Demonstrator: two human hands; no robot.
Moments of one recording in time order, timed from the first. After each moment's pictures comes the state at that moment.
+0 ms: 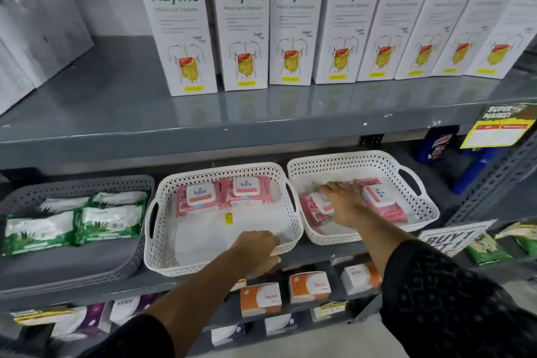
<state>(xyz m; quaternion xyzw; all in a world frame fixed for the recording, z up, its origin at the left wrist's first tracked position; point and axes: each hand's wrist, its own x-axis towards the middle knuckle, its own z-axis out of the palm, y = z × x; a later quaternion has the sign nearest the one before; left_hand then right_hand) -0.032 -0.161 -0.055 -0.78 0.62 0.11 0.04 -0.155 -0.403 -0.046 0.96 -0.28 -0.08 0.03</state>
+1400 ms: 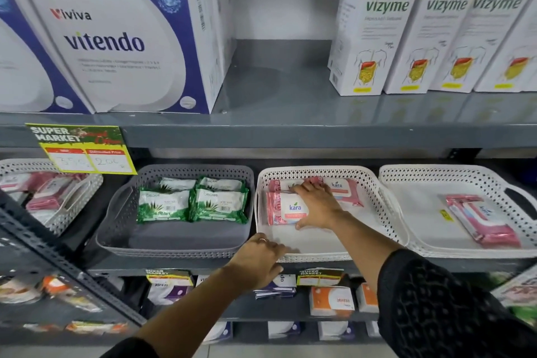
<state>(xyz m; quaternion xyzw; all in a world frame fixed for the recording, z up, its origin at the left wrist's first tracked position) 0.065 0.032 -0.035 -0.80 0.59 0.08 0.02 0.042 -0.197 -0.047 0.99 -0.12 -0.01 -0.07</state>
